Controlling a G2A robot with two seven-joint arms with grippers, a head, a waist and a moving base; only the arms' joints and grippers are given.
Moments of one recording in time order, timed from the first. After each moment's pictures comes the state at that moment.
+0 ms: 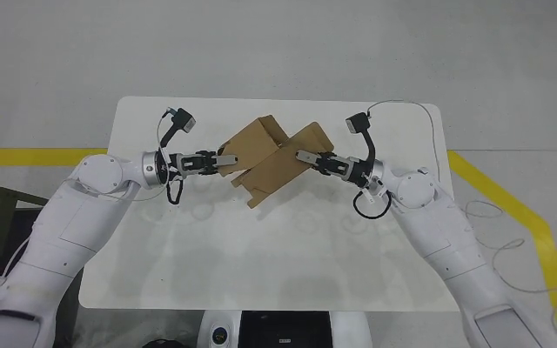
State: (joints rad) left arm 0.82 -0.82 -0.98 -1.34 -0.58 -0.43 -1.07; right arm -0.83 -1.15 0.99 -1.23 0.25 -0.63 0.81
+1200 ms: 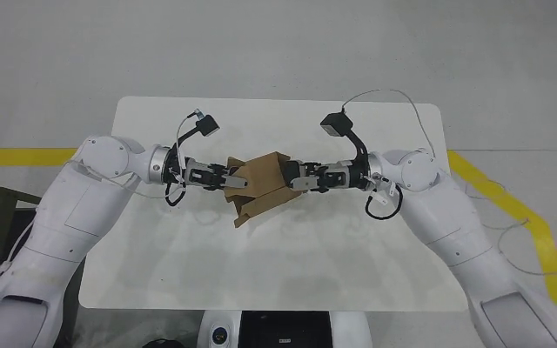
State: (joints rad) left arm 0.71 -0.86 -0.95 -1.37 -0.52 -0.45 -1.37; right arm -0.69 -1.13 0.85 -1.29 0.55 -0.63 1.19
